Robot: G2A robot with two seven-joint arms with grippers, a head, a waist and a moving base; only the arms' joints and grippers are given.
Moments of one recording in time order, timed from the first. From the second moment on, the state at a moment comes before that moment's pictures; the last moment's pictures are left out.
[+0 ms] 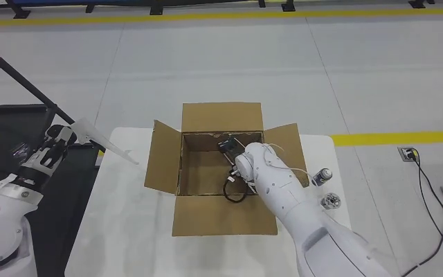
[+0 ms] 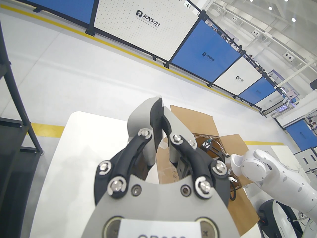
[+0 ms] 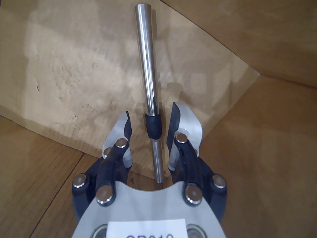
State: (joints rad) left arm 1.17 -1.15 -2.02 -1.84 0.44 -0.20 -0.62; right arm -0.14 -1.79 0.75 -0.20 -1.03 -0.09 0.80
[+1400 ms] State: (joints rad) left arm 1.17 -1.15 -2.02 -1.84 0.44 -0.20 -0.62; right arm -0.15 -1.80 0.77 -0.16 -1.01 -0.10 0.76
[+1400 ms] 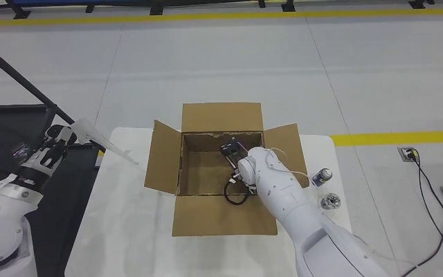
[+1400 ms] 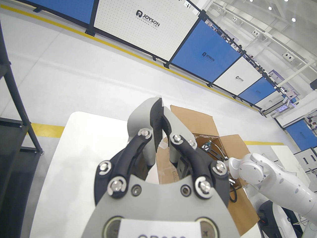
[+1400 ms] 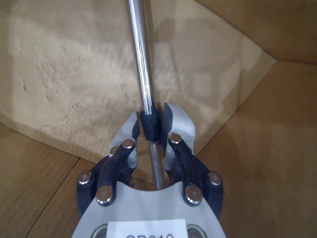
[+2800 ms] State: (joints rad) left arm 1.17 -1.15 -2.02 -1.84 0.44 -0.20 -0.62; right arm -0.16 -1.82 0.76 -0.17 -1.04 -0.13 0.72
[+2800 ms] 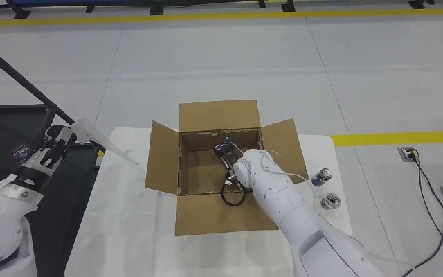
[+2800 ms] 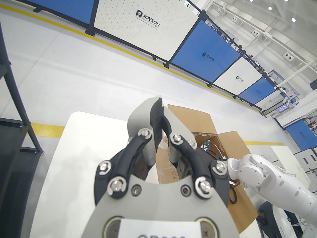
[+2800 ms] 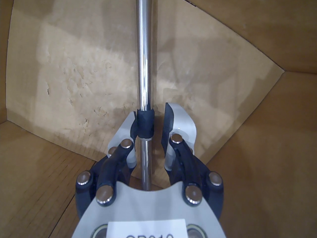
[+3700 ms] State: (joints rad) left arm 1.17 -1.15 -2.02 -1.84 0.44 -0.20 -0.62; right arm -0.14 -1.81 0.79 -0.15 -0.98 -0.22 0.73
